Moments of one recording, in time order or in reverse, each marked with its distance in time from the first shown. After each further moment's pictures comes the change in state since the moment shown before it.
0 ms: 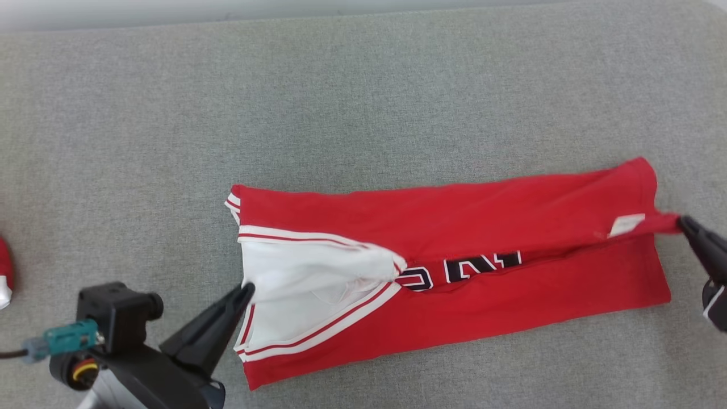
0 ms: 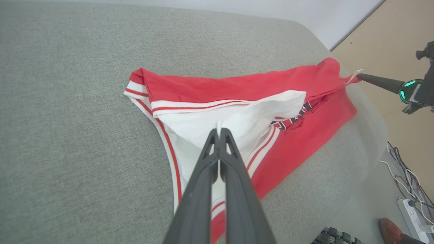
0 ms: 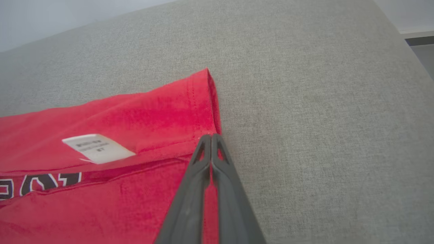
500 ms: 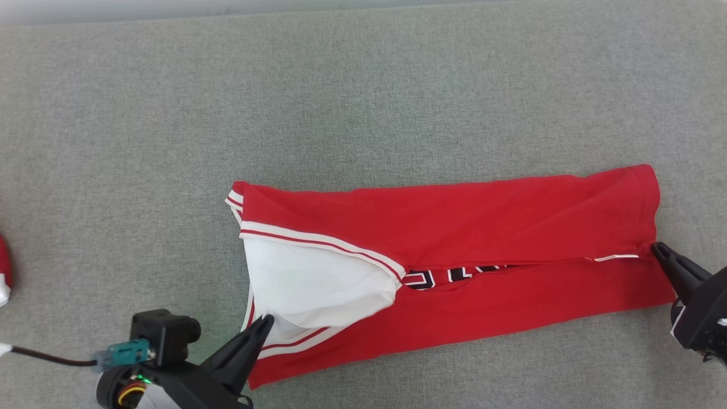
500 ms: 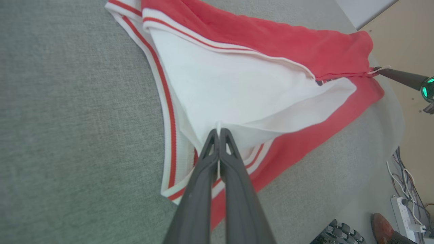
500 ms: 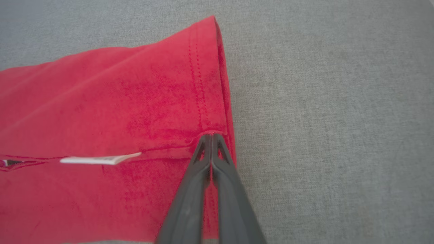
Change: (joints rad) left arm 0.034 -0.128 -0.081 0.215 0.018 -0.035 -0.059; right arm 0.035 0.126 -0.048 0.013 -0.176 0.000 0.081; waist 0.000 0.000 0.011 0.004
